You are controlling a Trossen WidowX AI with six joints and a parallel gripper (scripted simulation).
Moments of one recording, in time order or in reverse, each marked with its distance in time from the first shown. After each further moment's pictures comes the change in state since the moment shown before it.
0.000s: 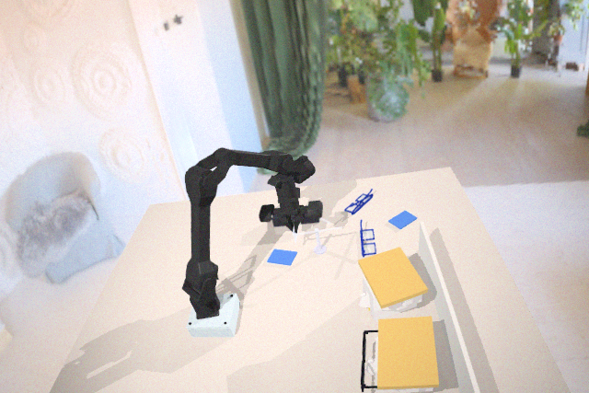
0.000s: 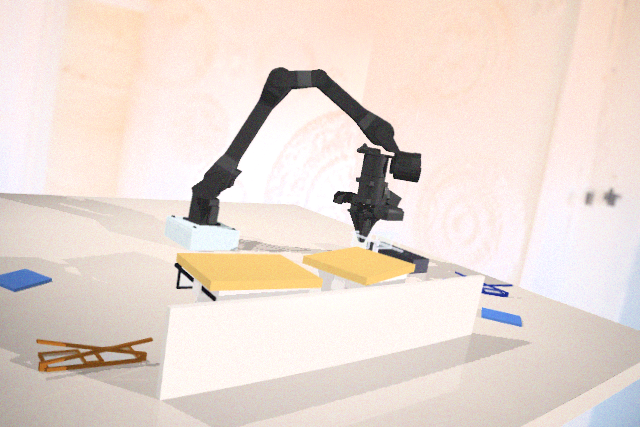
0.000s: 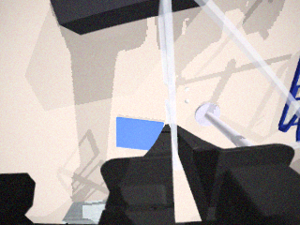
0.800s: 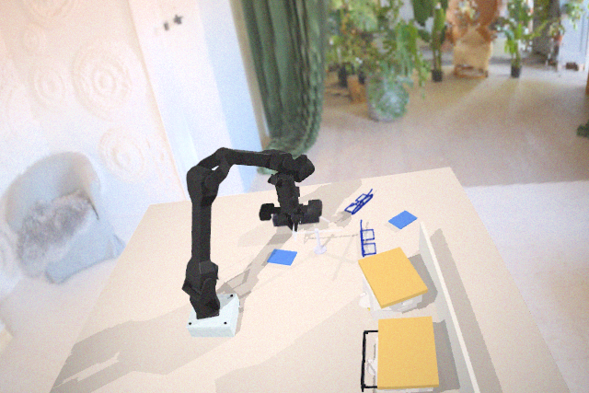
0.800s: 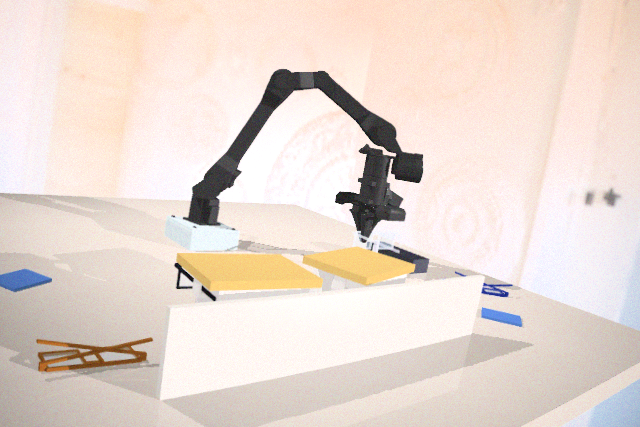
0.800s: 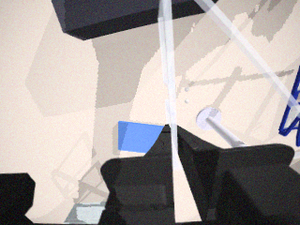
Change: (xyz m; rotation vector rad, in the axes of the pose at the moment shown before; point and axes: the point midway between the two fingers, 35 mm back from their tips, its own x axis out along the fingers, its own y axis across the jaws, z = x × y) arm 0.001 0.002 0.008 -0.001 0.003 0.002
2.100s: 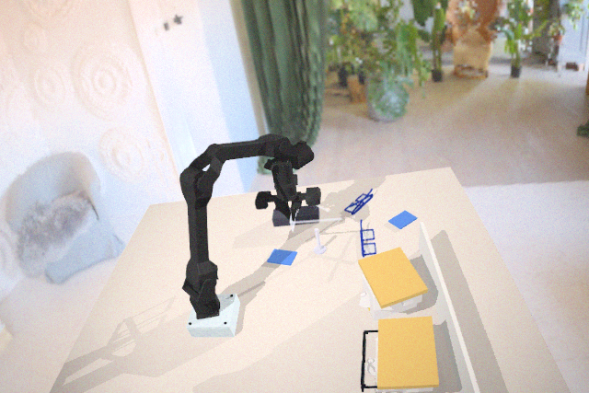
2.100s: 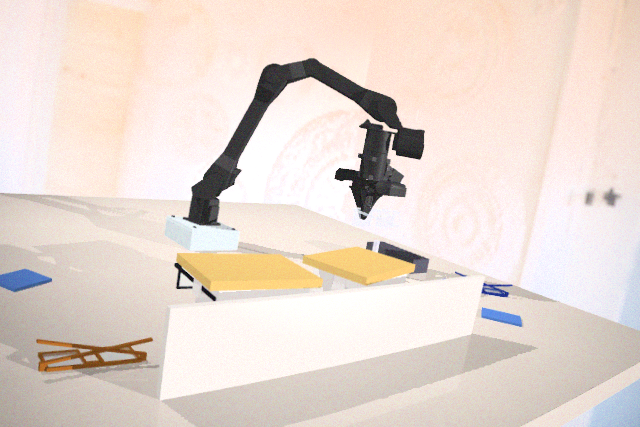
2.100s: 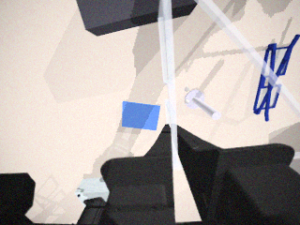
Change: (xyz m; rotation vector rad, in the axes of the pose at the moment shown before) arm -0.055 -0.004 -0.018 -0.002 0.009 0.004
